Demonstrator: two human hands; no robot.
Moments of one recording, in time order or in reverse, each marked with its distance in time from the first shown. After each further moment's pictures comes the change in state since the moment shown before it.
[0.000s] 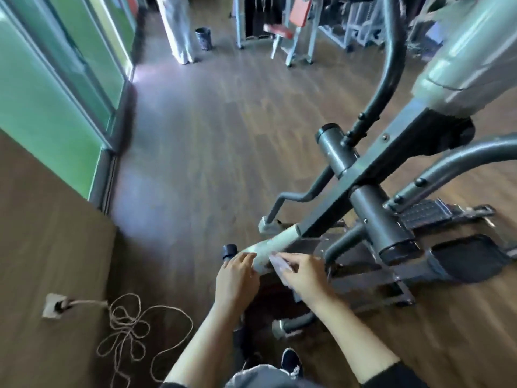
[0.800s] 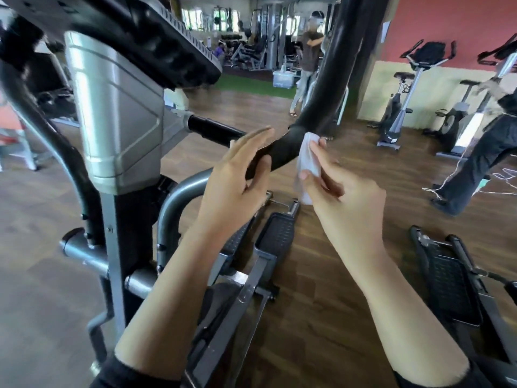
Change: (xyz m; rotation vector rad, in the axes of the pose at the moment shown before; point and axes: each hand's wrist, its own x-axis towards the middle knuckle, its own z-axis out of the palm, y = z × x) left_hand 0.015 0.431 -0.105 -0.813 0.079 1.410; right_hand -0.140 -0.041 -0.341 -0.418 1.370 0.010
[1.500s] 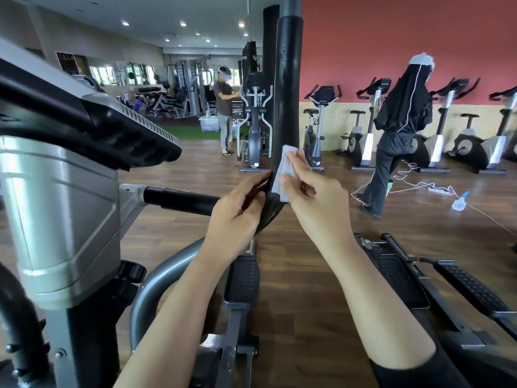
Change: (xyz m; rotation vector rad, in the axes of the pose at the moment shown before) left_hand 0.062 -0.011 0.007 -0.418 -0.300 -0.130; right_hand 0.065 -0.026 0.013 -0.087 0.079 0.253
